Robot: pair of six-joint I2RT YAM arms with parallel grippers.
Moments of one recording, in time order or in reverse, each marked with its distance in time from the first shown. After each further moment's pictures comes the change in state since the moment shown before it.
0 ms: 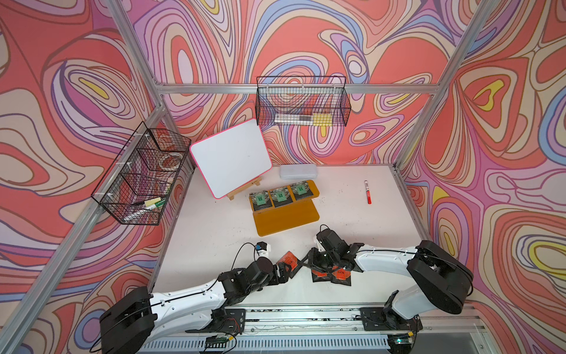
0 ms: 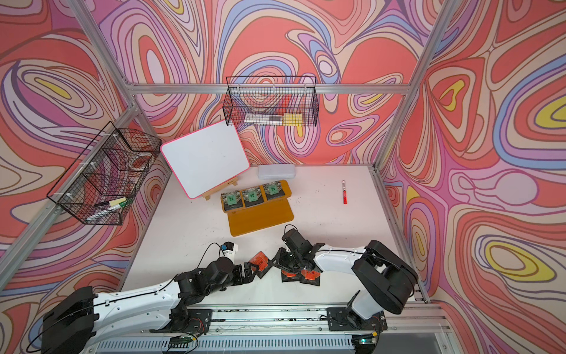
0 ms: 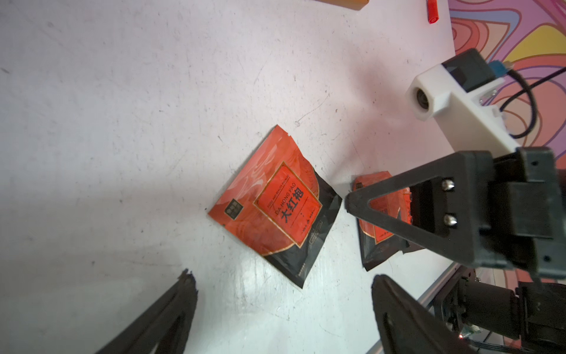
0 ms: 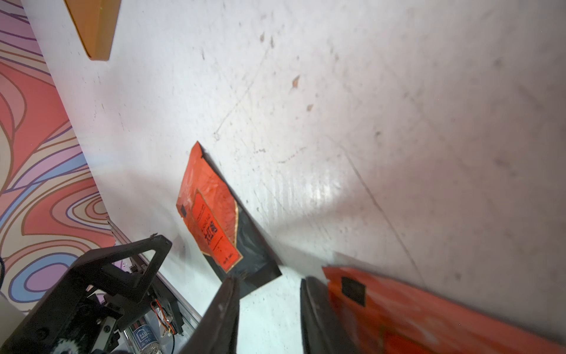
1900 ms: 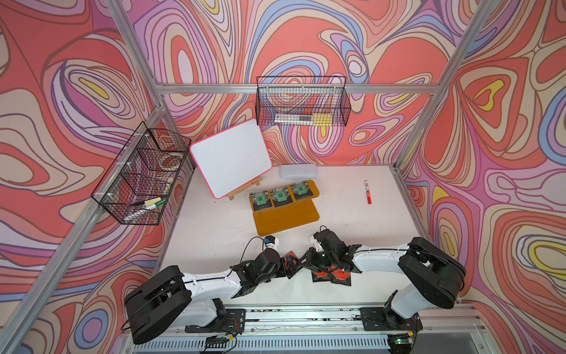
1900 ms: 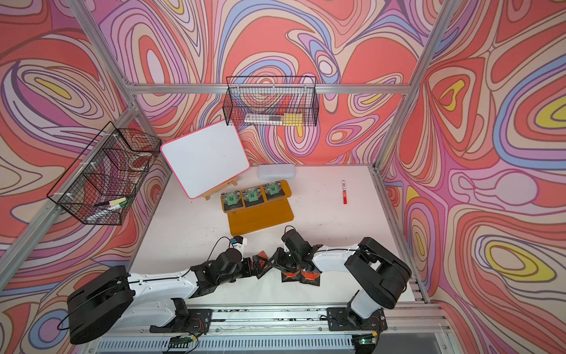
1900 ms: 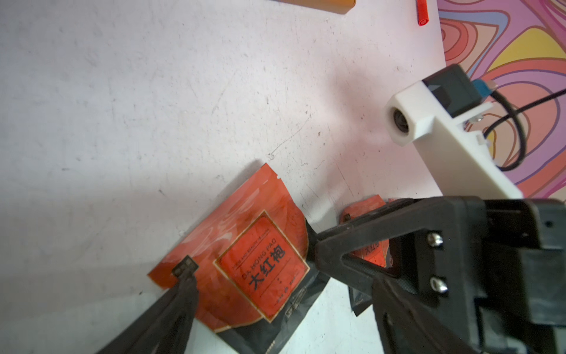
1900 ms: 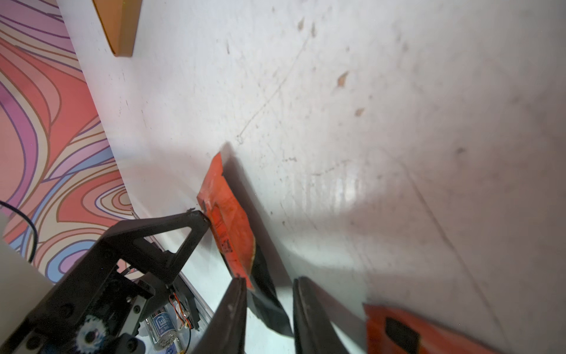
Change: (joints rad) left arm 0.076 0.273 0.055 0.261 0.098 0.043; right arm 0.000 0.053 -0.029 0.154 -0.061 0.034
